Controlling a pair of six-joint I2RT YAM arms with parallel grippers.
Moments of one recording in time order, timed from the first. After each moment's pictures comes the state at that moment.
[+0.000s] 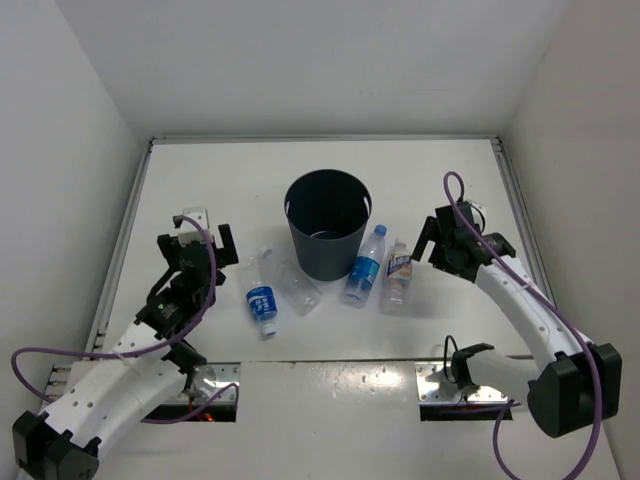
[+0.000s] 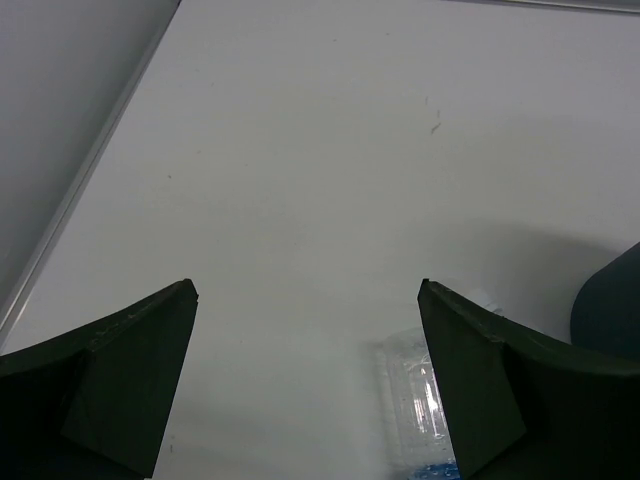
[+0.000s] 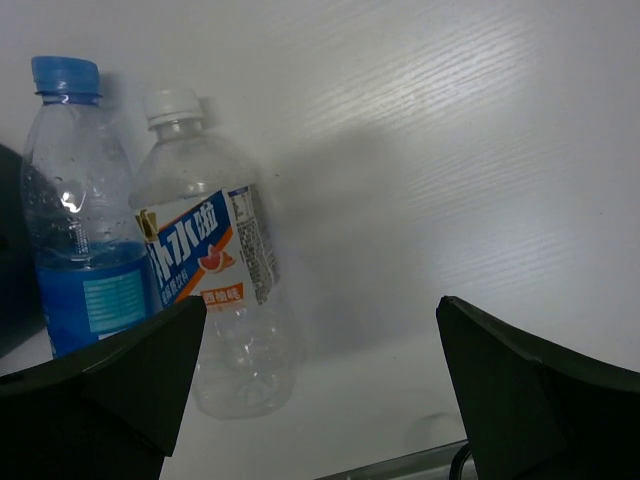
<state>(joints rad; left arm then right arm) -0.52 0.63 0.50 -0.17 -0.73 -0.21 0.26 1.11 0.82 -0.74 0.28 0.60</state>
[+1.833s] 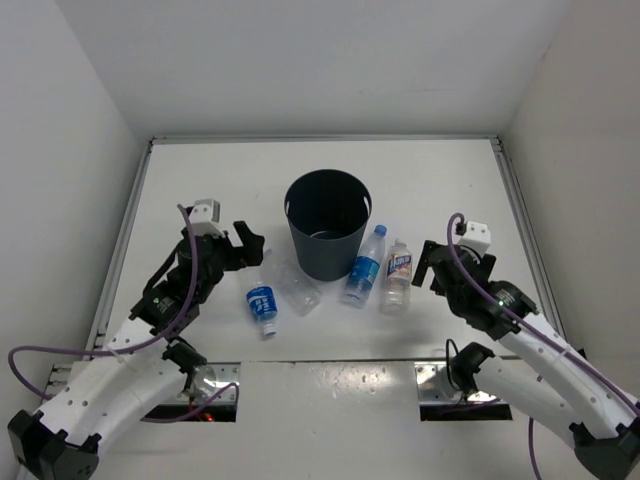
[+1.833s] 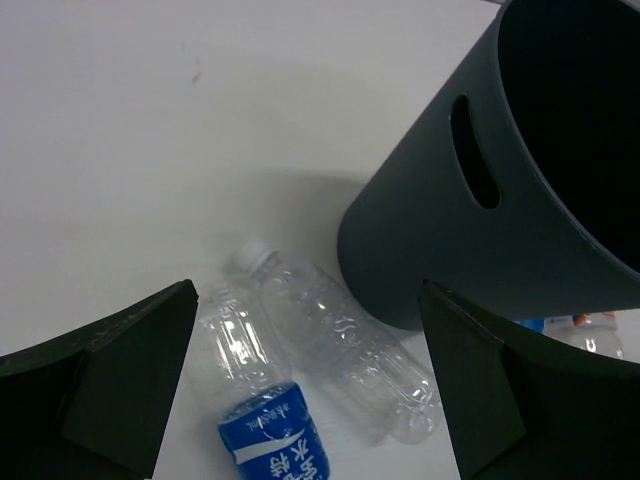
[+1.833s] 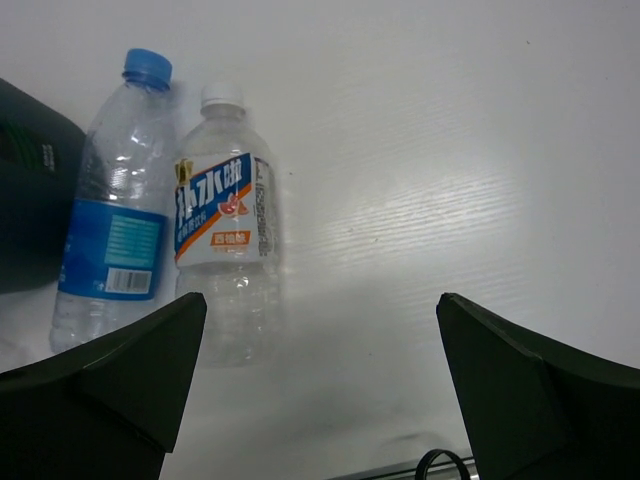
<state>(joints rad) -0.52 0.66 0.61 -0.23 -0.30 -0.43 0.63 0.70 0.68 -0.81 0.62 0.67</state>
